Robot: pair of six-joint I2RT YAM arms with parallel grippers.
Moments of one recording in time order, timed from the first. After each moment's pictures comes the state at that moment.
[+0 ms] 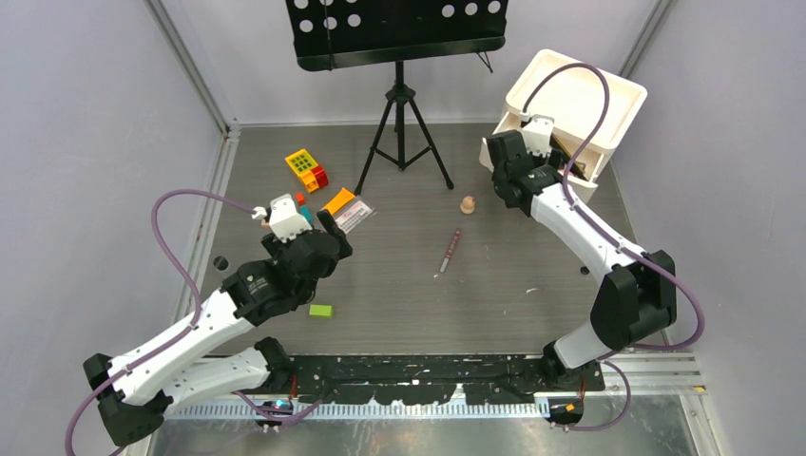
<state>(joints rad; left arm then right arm) -0.91 0.85 0.90 -0.76 -0.84 -0.97 0.39 1.52 1.28 -0.52 0.80 0.45</state>
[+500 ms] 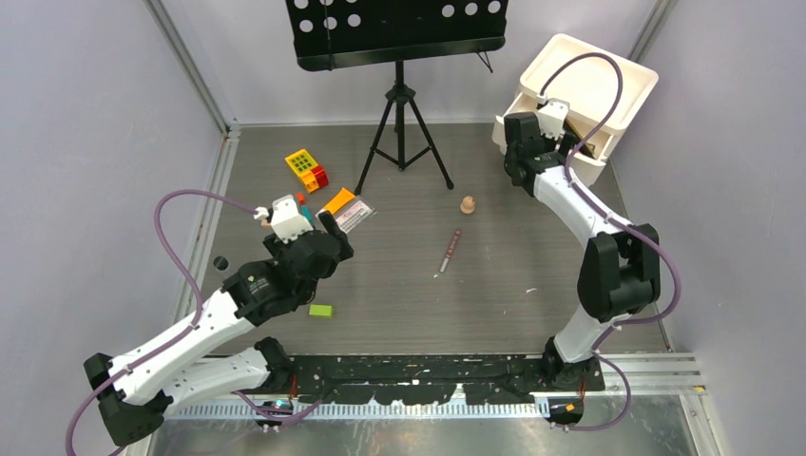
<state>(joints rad) -0.91 0.85 0.89 -0.76 -0.82 -0.97 0.25 1.66 1.35 -0.30 0.79 0.38</state>
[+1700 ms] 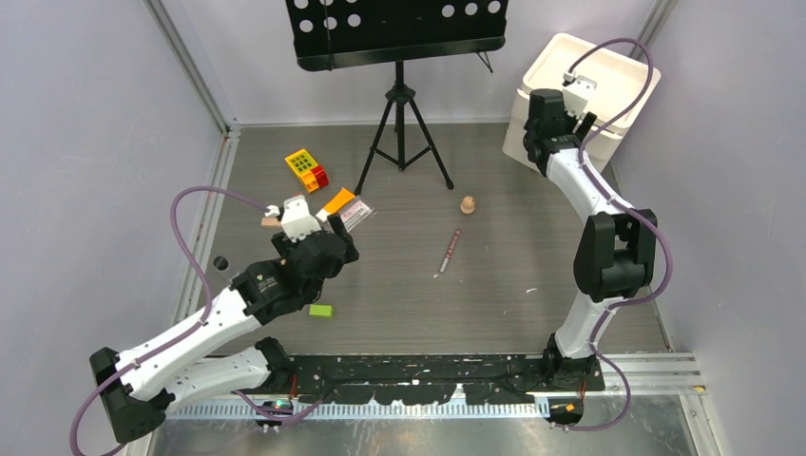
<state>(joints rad) -0.91 0.87 0.86 -0.70 -0.80 -0.91 0.11 1.81 1.51 -0.16 0.74 0.35</state>
